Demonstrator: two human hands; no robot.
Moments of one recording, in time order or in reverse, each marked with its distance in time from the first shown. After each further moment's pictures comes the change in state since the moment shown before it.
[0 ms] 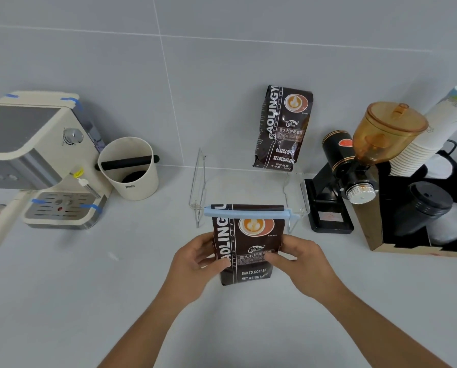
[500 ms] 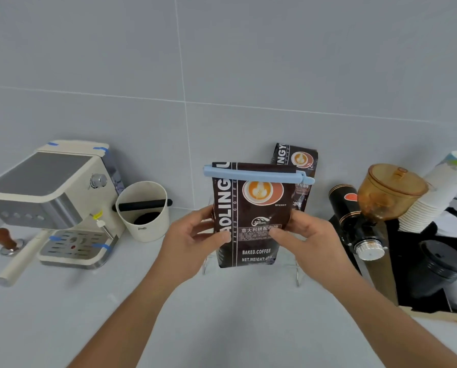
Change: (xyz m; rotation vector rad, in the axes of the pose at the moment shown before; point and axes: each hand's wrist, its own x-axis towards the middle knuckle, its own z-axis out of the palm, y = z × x) left_hand 0.044 0.124 -0.025 0.010 0.052 0.326; right_hand 0.048 -0.126 -0.028 -0.019 0.106 -0.328
